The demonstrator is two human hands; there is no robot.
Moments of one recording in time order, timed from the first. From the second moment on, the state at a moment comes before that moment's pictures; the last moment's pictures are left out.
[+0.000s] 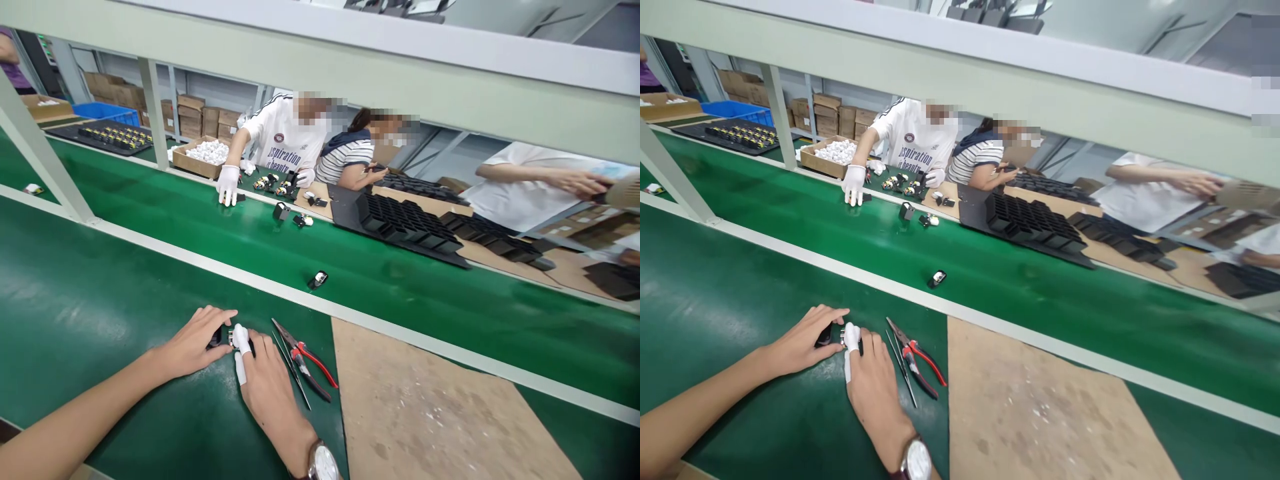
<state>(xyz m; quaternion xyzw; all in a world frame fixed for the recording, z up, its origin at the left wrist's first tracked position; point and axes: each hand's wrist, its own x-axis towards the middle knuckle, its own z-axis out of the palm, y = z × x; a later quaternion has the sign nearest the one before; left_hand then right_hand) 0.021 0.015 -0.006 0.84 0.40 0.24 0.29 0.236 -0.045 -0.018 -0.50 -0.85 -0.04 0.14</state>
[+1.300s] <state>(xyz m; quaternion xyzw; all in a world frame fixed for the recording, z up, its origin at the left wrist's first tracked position) 0.015 0.009 0.002 0.84 0.34 0.28 0.31 0.244 -0.052 0.011 -0.43 -0.77 0.08 0.46</state>
